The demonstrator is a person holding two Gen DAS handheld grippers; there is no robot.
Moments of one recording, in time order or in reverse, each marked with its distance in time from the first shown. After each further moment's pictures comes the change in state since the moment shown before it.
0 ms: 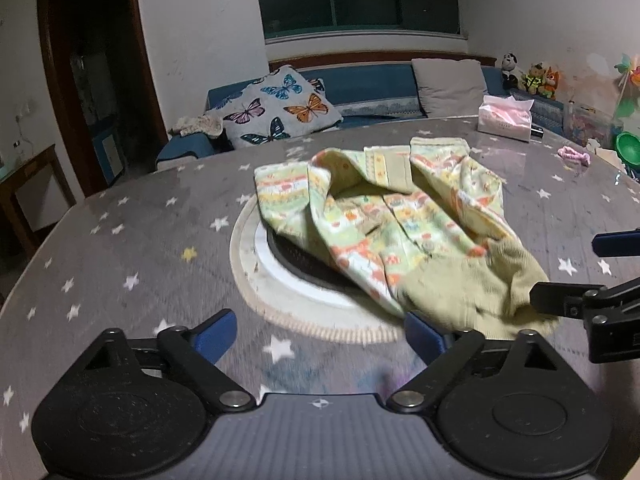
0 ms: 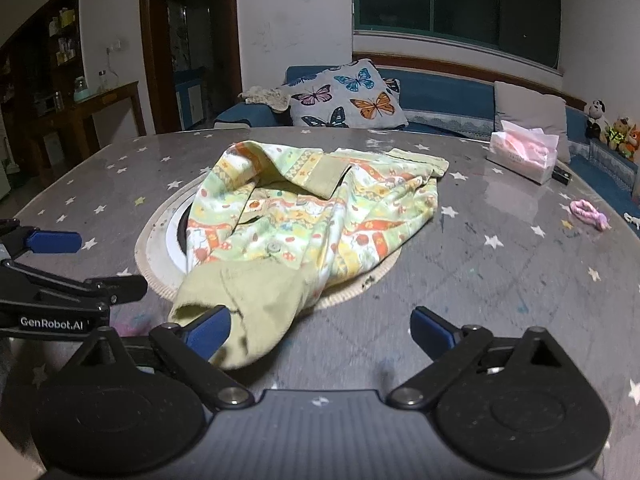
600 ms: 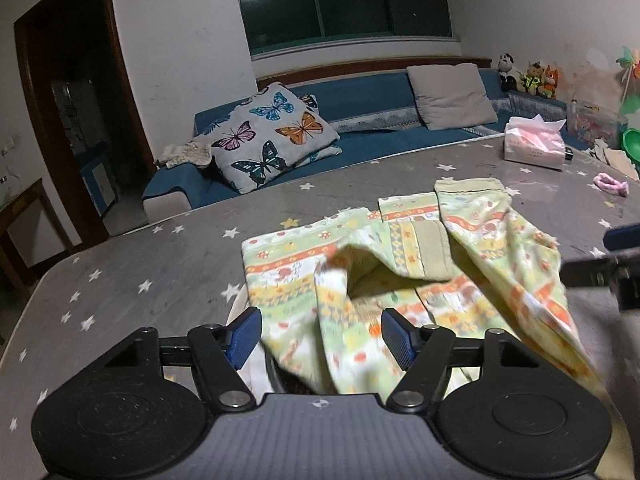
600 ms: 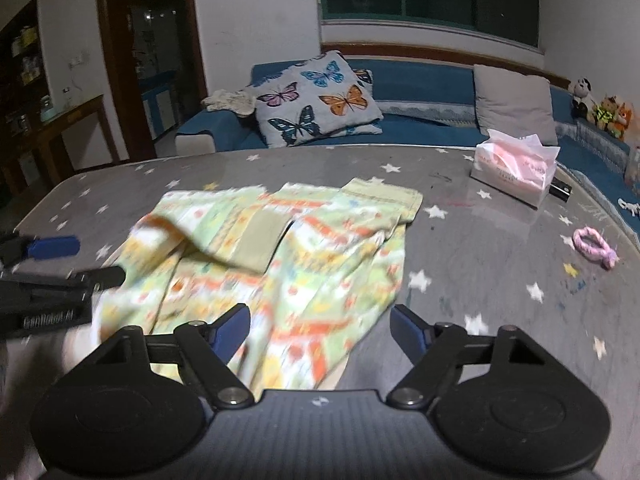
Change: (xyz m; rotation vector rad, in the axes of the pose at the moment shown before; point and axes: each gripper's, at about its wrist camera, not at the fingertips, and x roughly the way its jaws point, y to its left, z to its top) left arm 0.099 0.005 0.090 0.058 -0.028 0.000; right arm 0.086 -0.062 0.092 0.093 0.041 -0.040
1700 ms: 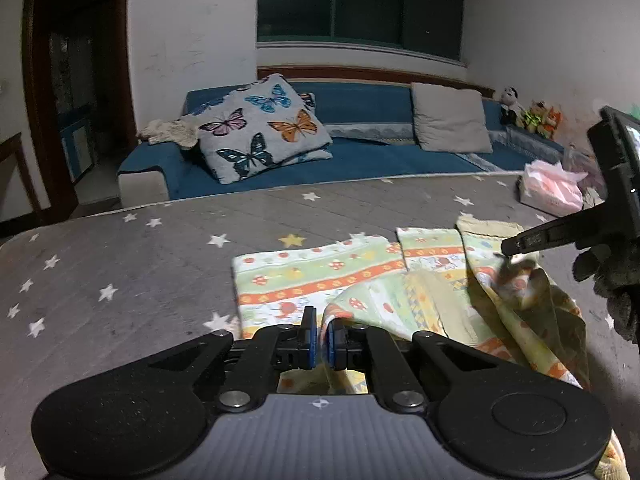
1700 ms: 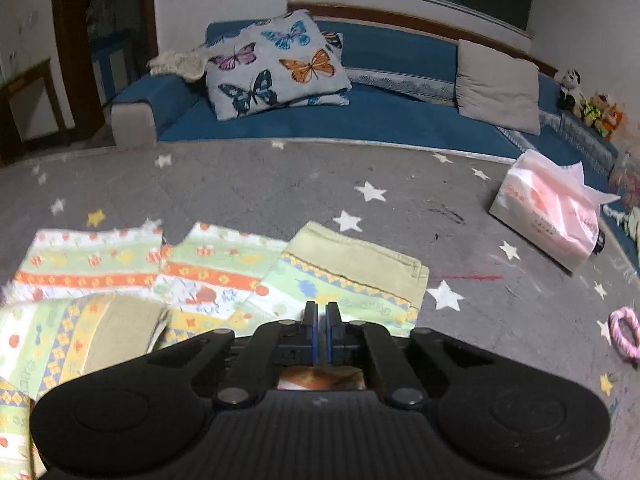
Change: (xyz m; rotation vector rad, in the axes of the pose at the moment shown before) left arm 0.052 0.052 0.022 -0.152 -0.006 -0.115; right arm 0.154 -0.015 0.088 -0.006 0.117 -0.122
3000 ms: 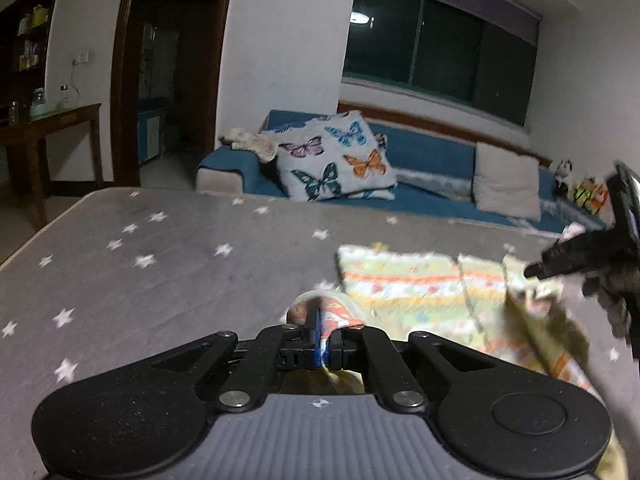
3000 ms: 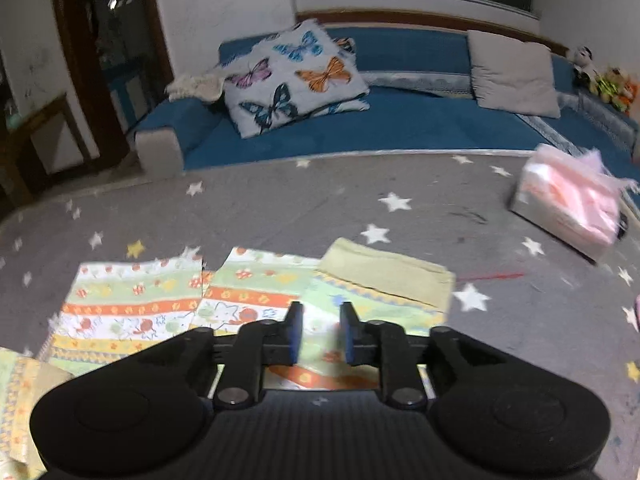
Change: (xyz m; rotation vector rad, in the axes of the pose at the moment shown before) left arm -0.091 0.053 -0.059 -0.207 -0.108 0.144; right arm -0.002 0.007 0.008 0.032 0.008 0.084
